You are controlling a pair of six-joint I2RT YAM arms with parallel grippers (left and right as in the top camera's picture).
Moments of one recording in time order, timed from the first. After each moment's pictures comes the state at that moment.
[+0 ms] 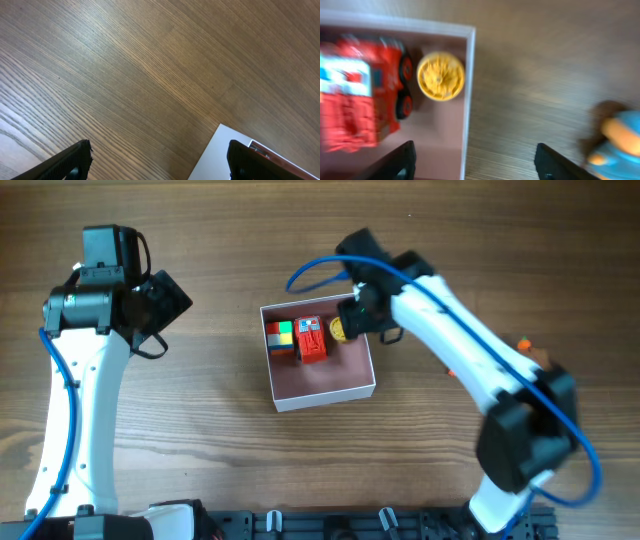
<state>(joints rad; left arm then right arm) 0.06 1.46 1.42 -1.10 -0.11 -0.64 0.50 1.87 1.59 -1.04 0.10 0.24</state>
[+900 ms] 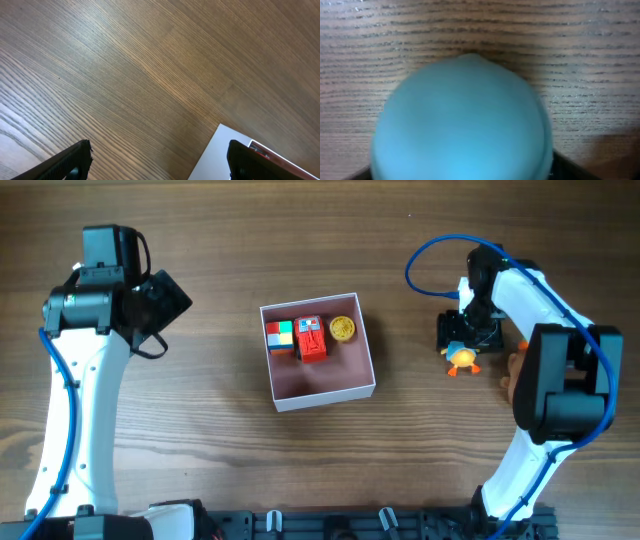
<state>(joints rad) 0.06 1.46 1.42 -1.10 -0.11 -0.64 -0.03 2.06 1.38 -0.99 -0.01 0.03</state>
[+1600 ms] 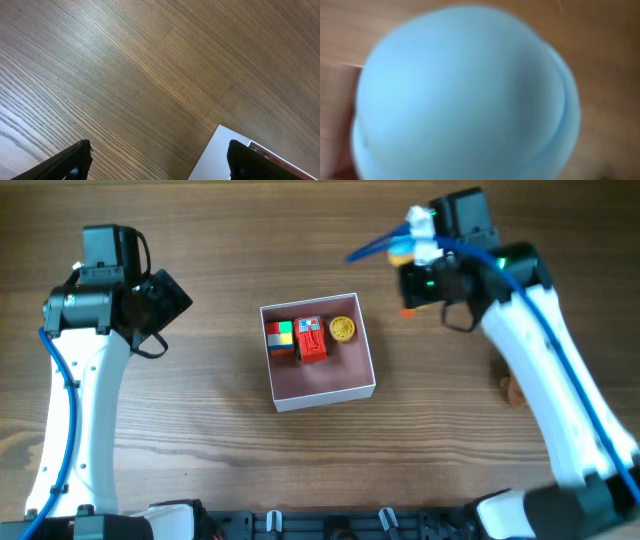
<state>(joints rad) 0.06 1.46 1.42 -1.10 -0.11 -0.64 0.36 1.59 1.64 -1.02 -0.05 0.04</state>
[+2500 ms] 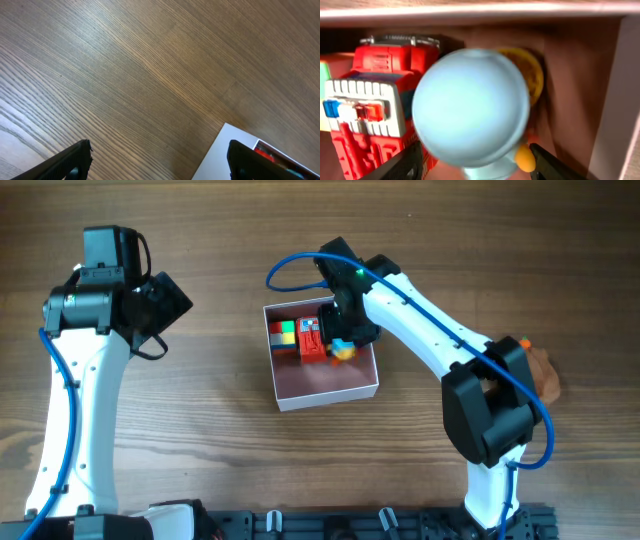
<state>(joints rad) 0.06 1.46 1.42 -1.11 -0.11 -0.64 0.56 2.07 1.63 -1.00 -0.05 0.42</state>
